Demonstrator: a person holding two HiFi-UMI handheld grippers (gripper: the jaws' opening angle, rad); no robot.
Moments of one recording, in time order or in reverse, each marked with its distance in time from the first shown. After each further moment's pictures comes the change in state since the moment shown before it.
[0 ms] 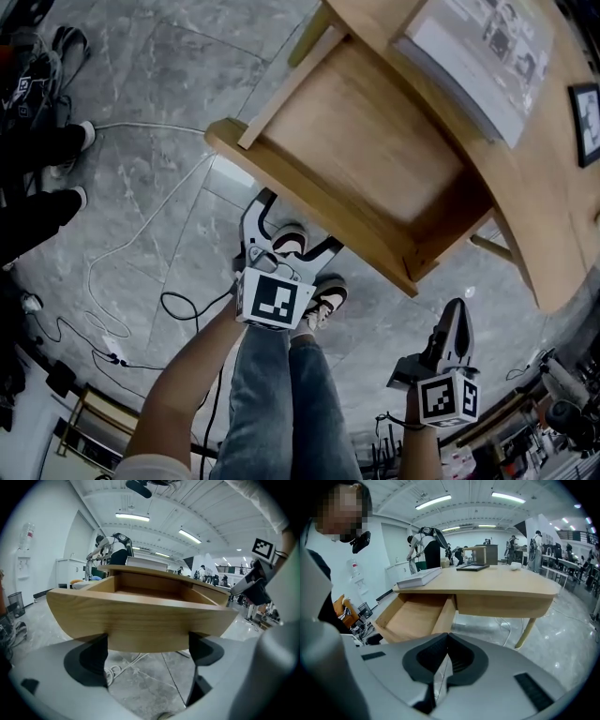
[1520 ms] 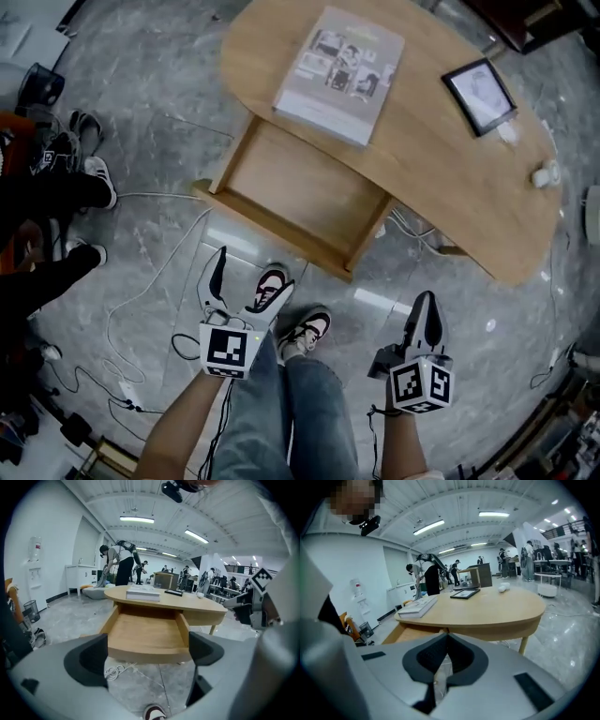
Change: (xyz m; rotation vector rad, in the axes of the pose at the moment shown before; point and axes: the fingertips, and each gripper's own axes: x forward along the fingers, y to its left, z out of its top) left arm -0.100 -0.053 0.100 -0.006 0.016 0.103; right arm -0.068 -0.050 0.060 0.069 -0.259 0.044
